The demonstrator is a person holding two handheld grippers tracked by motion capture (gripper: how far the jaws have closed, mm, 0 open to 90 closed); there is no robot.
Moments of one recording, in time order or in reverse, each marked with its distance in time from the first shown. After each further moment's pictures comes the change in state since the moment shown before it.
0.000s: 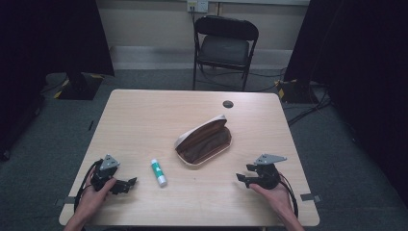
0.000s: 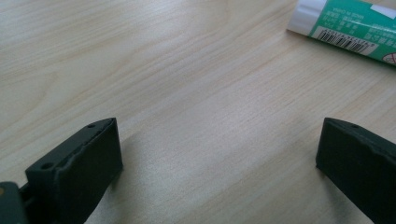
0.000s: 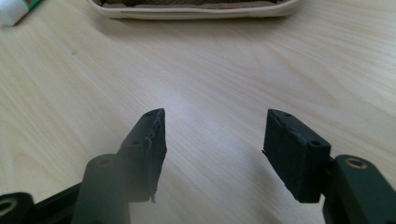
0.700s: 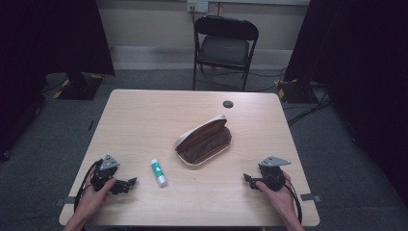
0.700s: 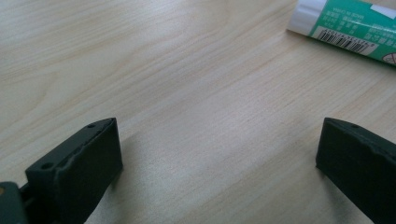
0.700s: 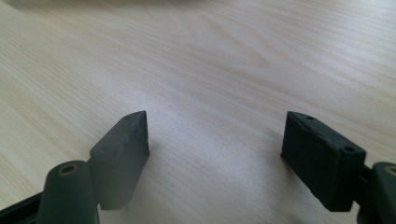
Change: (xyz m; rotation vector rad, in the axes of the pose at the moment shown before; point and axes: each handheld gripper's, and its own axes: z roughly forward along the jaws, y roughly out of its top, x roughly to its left) left arm 0.000 0.000 0.000 0.000 0.000 -0.001; right arm -0.016 -0.021 0.002 0.015 -0.177 0.034
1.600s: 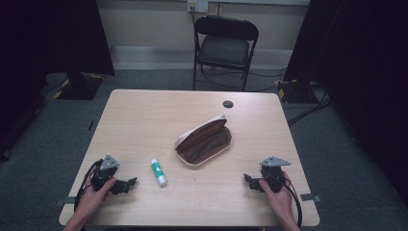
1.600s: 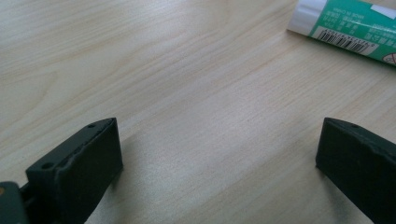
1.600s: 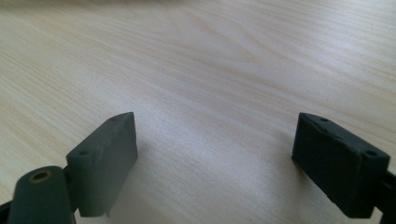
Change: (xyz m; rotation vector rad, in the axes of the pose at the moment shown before) left arm 0.000 0.000 0.000 0.000 0.001 -0.002; right arm 0.000 -0.002 0.001 0.002 -0.048 0.026
